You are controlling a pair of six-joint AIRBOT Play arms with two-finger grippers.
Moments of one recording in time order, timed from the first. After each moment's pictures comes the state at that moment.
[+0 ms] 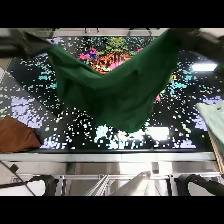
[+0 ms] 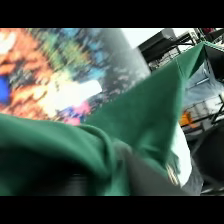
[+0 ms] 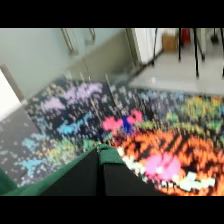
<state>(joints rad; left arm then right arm) 0.25 -1.52 1.59 0.34 -1.42 -1.05 -0.06 -1.28 1.26 -0.12 0.75 0.42</state>
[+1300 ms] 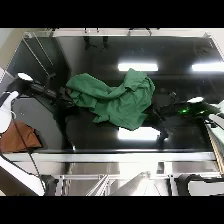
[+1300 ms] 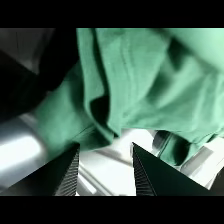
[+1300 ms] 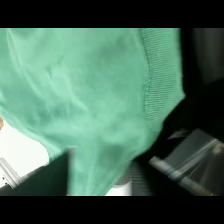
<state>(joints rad) 0.19 -1.96 1.50 0.83 -1.44 -1.20 -0.09 -1.60 0.82 -0.43 1.06 0.95</state>
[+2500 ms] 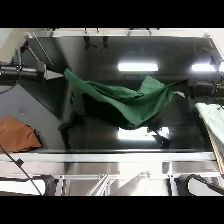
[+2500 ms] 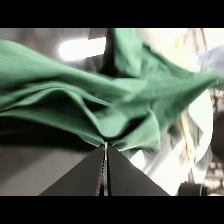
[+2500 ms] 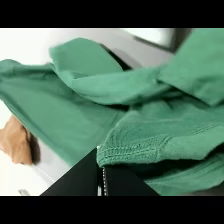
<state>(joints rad) 0.28 -1.60 1.42 0.50 -1.46 -0.99 -0.34 -1.26 0.97 -0.42 1.27 0.97</state>
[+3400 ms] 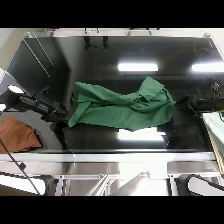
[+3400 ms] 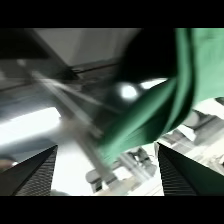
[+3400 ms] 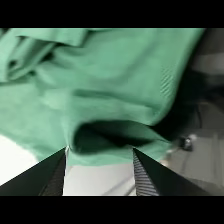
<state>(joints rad) 0.27 -1.71 1.14 0.95 -1.42 -1.15 -0.48 -1.31 0.89 -0.73 1.24 1.06</state>
